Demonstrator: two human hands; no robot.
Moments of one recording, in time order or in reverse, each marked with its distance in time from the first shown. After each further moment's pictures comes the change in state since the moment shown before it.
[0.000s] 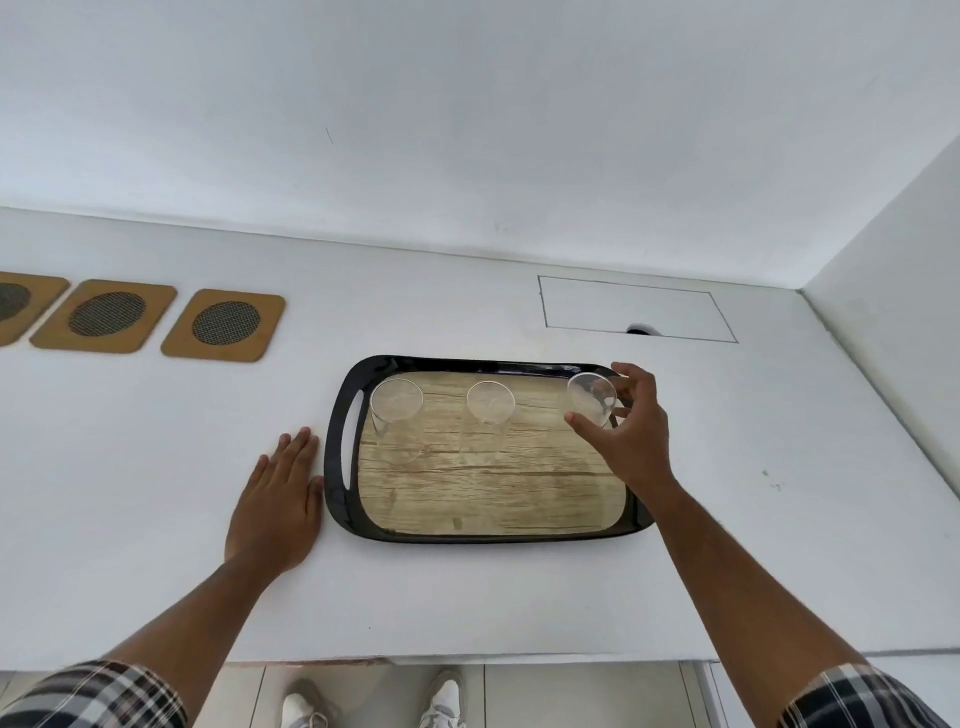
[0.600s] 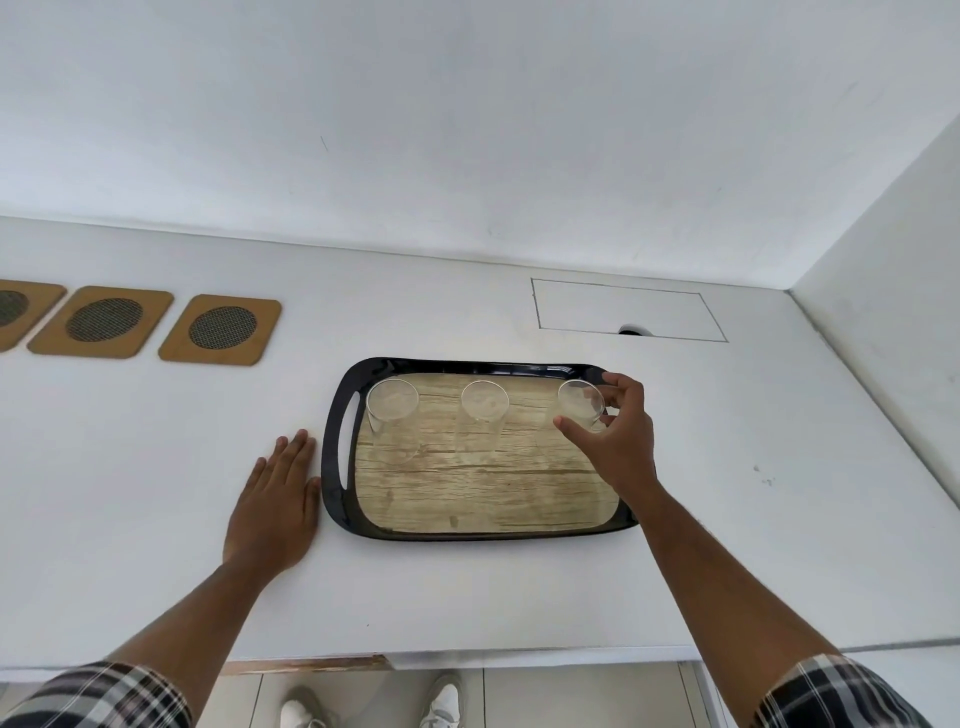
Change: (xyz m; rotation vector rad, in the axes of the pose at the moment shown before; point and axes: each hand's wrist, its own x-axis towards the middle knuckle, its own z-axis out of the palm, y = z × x) left_hand -0.002 0.000 0.000 -0.005 -0.001 0.008; right_hand -0.010 0.000 0.007 -0.025 0.024 0.081
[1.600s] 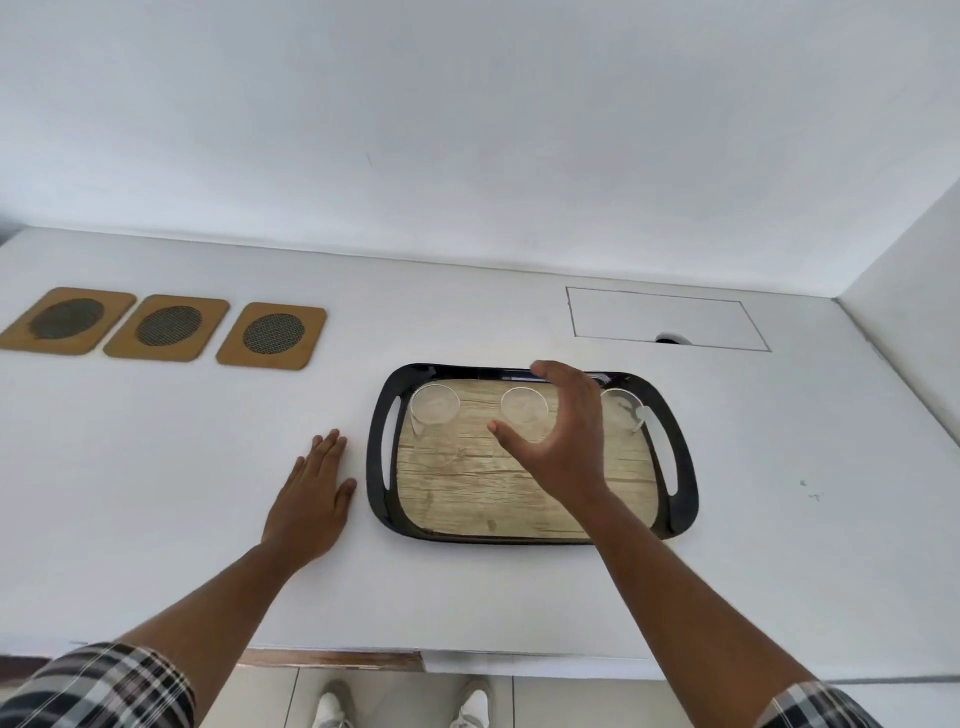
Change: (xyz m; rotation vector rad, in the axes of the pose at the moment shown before) left_hand 0.004 -0.011 -0.018 -0.096 -0.051 -0.024; right_hand -0.043 -0.092 0.071 -0.071 0.033 -0.451
